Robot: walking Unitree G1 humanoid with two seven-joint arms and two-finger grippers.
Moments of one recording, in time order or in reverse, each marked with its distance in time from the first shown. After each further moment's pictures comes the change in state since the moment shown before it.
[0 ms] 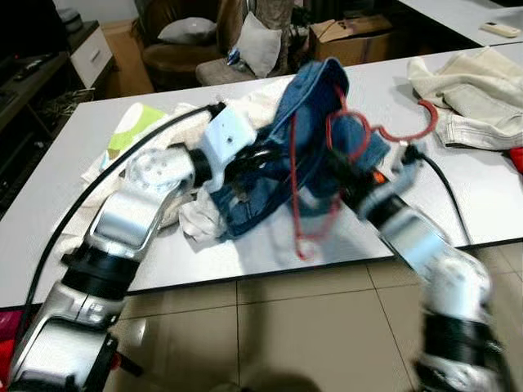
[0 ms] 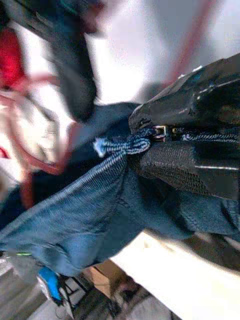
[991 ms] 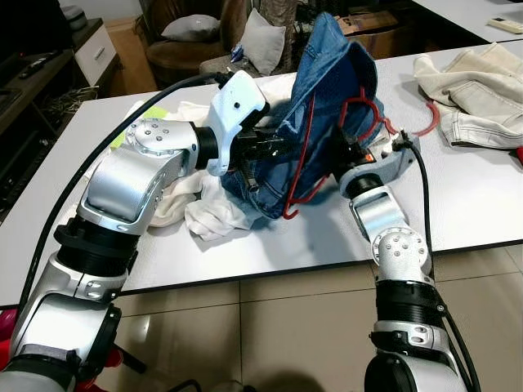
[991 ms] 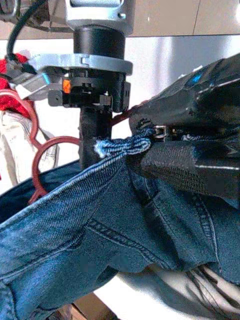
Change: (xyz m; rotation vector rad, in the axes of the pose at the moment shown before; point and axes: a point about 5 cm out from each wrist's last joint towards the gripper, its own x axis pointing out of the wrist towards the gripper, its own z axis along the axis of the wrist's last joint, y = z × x) left arm 0.000 0.004 0.024 -0.118 0.059 -0.110; right arm 0.039 -0.009 -0.004 0.112 -0.240 -0.166
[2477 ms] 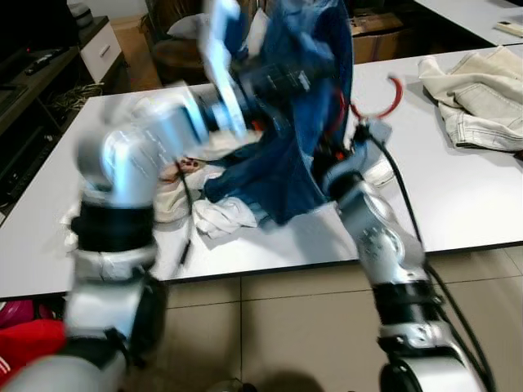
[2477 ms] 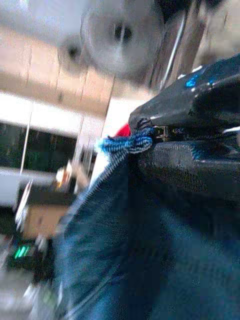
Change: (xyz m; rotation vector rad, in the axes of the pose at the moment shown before) left arm -0.009 0.015 0.060 -0.402 -0.441 -0.011; right arm -0.001 0.004 -0.016 -0.474 0.150 0.094
